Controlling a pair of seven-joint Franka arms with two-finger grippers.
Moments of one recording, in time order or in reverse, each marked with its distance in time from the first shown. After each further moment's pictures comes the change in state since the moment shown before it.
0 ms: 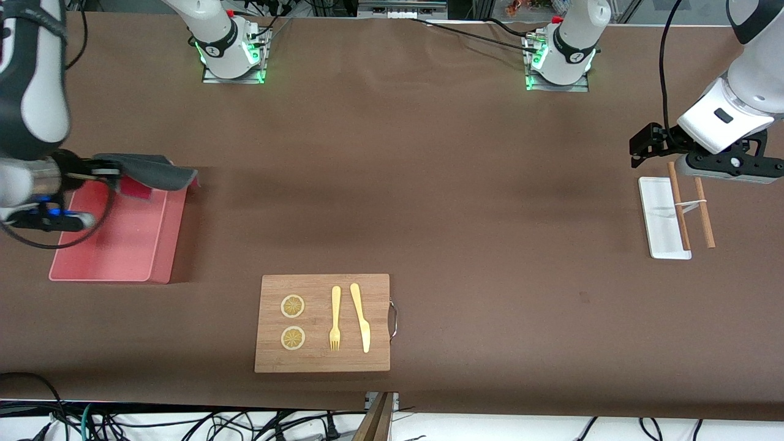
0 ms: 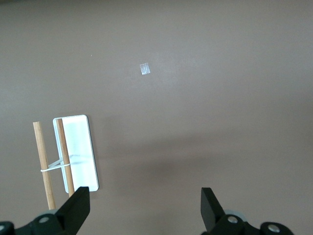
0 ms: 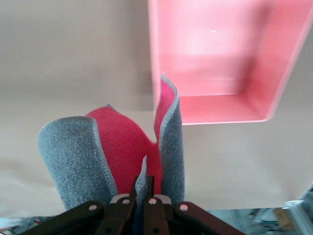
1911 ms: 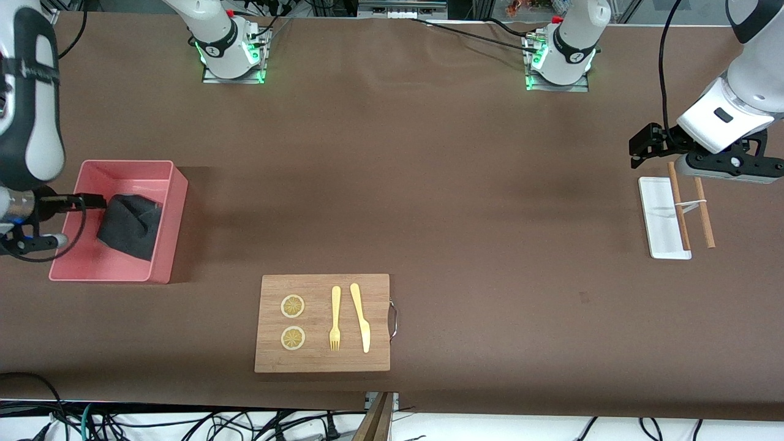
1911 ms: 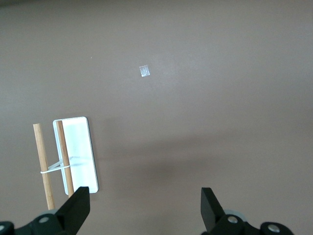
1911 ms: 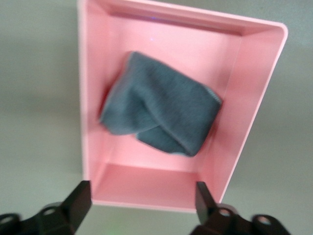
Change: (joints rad) left arm 0.000 0.000 -0.002 0.001 0.000 0.006 -0.001; right arm -0.030 -0.019 -0.054 -0.212 -0.005 0.442 -0.216
